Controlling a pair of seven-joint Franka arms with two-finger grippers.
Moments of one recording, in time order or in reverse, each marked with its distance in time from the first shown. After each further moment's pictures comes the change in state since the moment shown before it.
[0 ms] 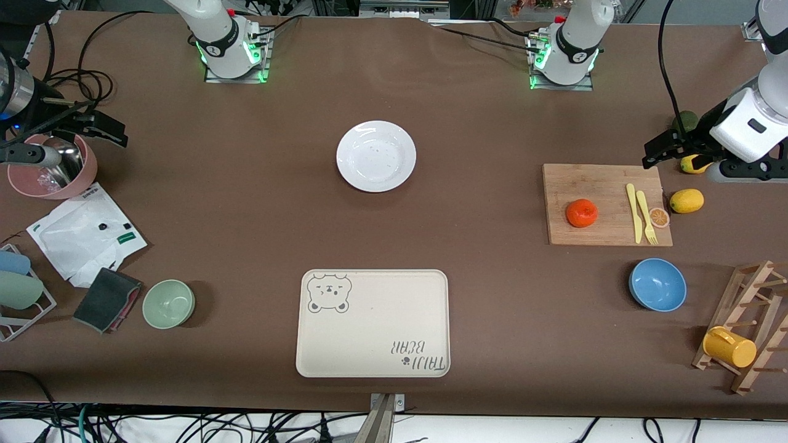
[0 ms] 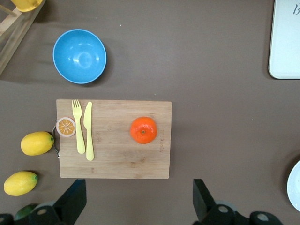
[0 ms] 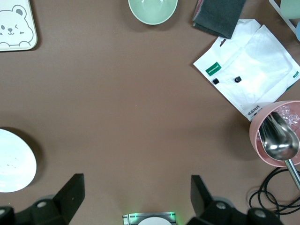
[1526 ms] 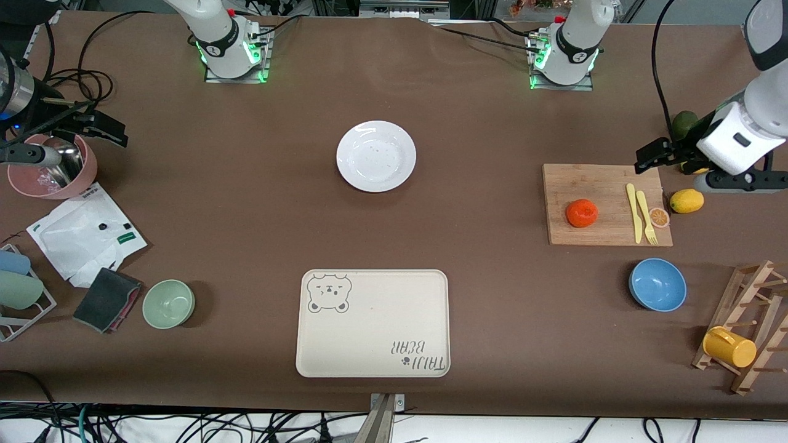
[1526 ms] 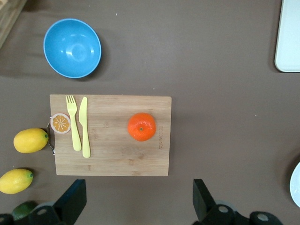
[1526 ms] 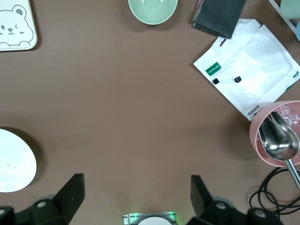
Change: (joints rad) left arm -0.003 0.063 -0.008 0.006 0.000 -0.009 -0.008; right arm 0.000 0.000 0.000 0.000 0.000 0.000 0.000
